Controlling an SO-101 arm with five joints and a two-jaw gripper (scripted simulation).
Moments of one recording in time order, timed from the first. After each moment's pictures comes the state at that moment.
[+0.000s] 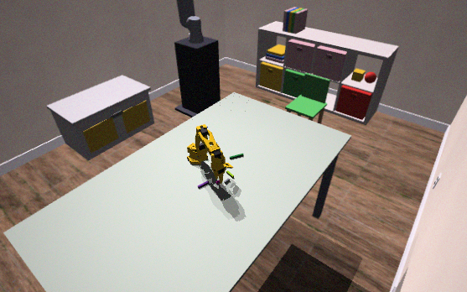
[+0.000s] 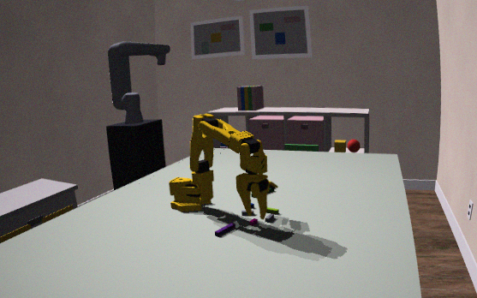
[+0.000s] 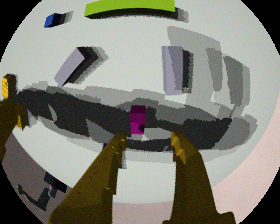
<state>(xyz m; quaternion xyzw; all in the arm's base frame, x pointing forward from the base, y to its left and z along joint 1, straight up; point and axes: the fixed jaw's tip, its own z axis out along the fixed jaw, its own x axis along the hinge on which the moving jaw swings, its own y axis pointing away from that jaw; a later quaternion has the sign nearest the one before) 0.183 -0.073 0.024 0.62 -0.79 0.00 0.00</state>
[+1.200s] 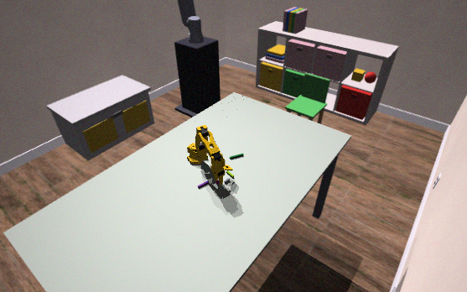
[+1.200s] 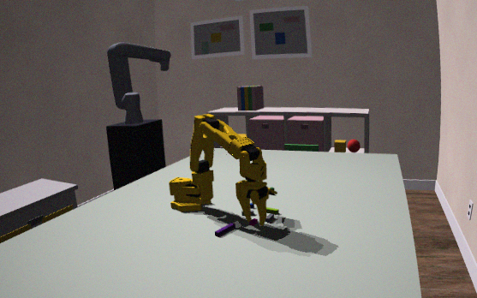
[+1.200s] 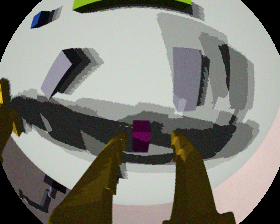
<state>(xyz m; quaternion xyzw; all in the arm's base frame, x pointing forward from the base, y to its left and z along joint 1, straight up) 0.180 -0.072 0.007 0.62 -0.79 0.00 0.00</state>
